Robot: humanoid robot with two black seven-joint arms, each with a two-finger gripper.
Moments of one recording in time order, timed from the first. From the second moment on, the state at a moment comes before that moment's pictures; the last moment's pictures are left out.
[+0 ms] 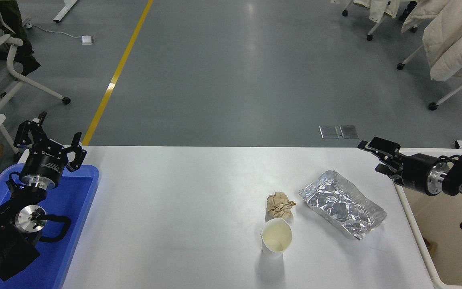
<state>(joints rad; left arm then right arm) -0.65 0.38 -0.67 -0.23 -0.07 -0.64 -0.64 1.13 -0.85 -0.43 1.14 -0.46 0.00 0.36</state>
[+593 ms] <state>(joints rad) -0.65 0.38 -0.67 -0.24 -0.08 -0.64 -0.64 1.17 -1.03 -0.51 1.39 -0.78 0.05 0.35</state>
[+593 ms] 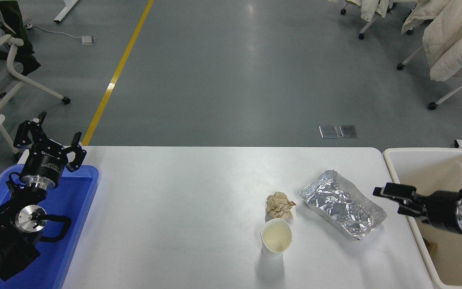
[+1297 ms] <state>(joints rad) -0.65 0.38 -0.67 -0.24 -0.07 -0.64 -0.64 1.23 -0.85 -0.50 1.57 -0.76 0.06 0.15</state>
